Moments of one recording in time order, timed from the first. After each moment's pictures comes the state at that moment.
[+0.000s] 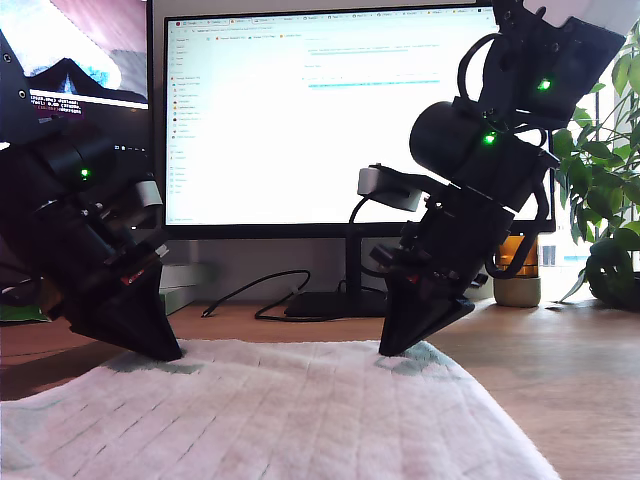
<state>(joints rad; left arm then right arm) -0.26 1.79 0.94 -0.21 0.47 0.16 0.44 1.87 1.11 -0.30 -0.27 -0.31</state>
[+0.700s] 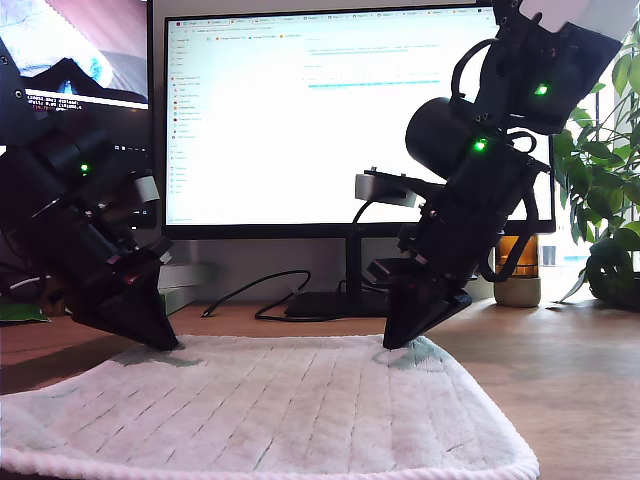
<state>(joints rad) -0.25 1.79 0.94 -0.13 0.47 0.14 0.45 1.88 1.11 -0.24 -0.21 -0.30</state>
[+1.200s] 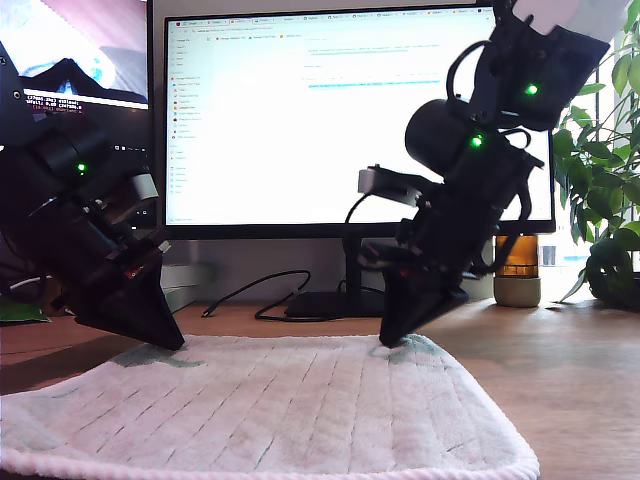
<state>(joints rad) -0.25 1.77 0.94 -0.15 0.50 0.14 0.44 1.90 1.23 -0.33 -0.26 -0.21</state>
